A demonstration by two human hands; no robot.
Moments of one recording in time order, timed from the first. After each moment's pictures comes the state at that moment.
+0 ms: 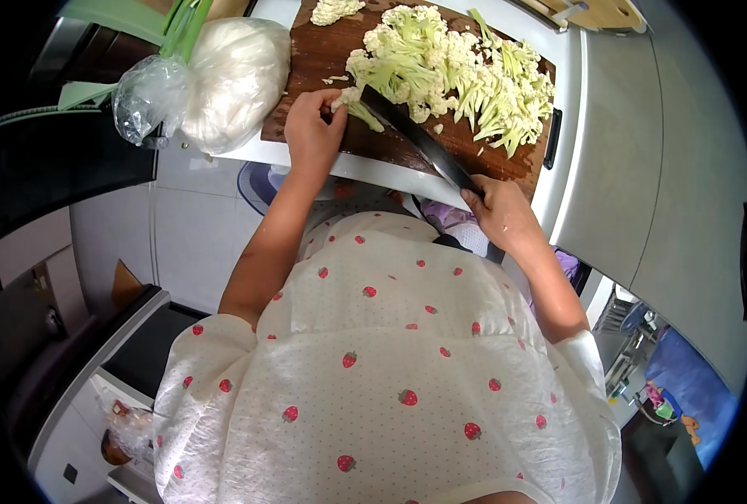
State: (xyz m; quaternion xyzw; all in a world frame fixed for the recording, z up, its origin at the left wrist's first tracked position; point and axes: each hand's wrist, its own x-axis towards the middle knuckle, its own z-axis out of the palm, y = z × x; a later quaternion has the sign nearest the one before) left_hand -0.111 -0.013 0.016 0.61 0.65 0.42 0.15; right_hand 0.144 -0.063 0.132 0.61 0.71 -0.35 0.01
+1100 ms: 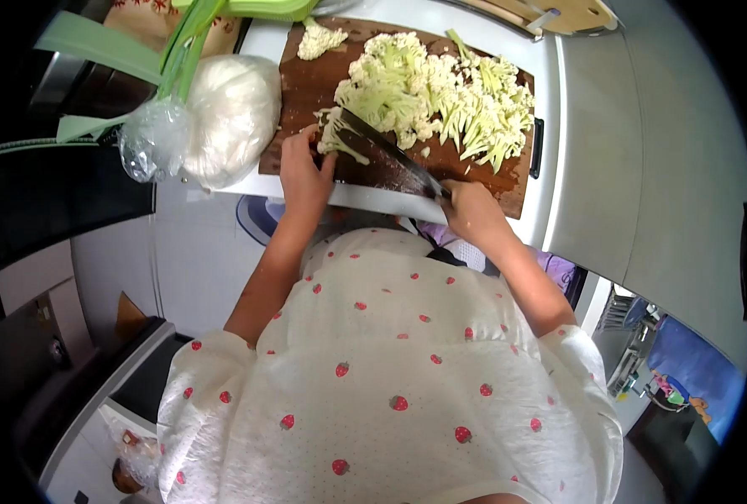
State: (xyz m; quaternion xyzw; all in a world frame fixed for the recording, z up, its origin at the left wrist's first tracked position) left_hand -0.116 -0.029 0.019 0.61 0.68 0.37 0.19; right_hand 0.130 -0.051 0.100 0.62 0.72 -0.33 0.00
